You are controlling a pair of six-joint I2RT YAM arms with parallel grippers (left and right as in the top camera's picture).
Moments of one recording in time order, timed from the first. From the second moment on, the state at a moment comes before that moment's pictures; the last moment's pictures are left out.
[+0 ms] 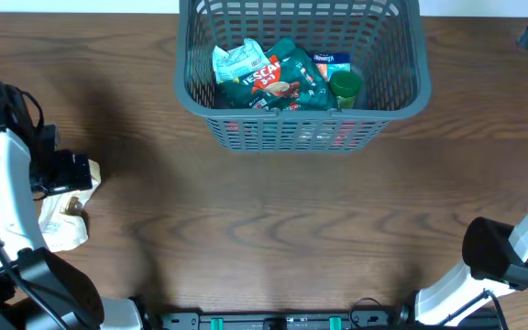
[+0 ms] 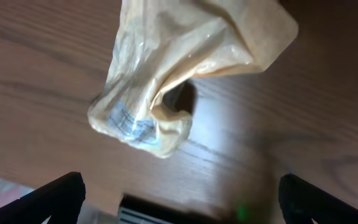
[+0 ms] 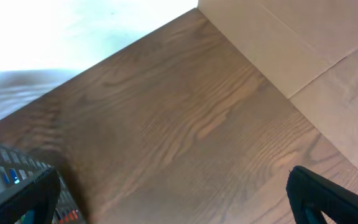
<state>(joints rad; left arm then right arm) 0.44 1.61 1.40 -1.31 -0.11 0.18 -0.27 1.88 2.64 -1.56 0.30 0.28</state>
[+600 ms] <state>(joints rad) 0.44 1.59 1.39 -1.27 -0.09 0.14 -0.27 1.88 2.64 -1.56 0.30 0.28</state>
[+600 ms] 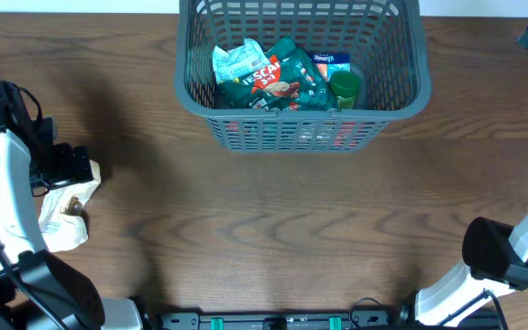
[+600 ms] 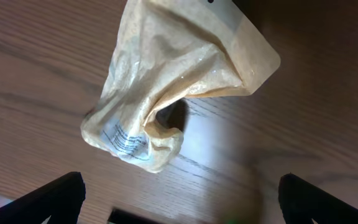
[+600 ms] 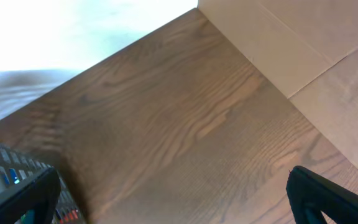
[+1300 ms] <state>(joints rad) 0.44 1.27 1.00 -1.14 -0.08 0.27 -0.27 1.88 2.64 -1.56 0.30 0.28</state>
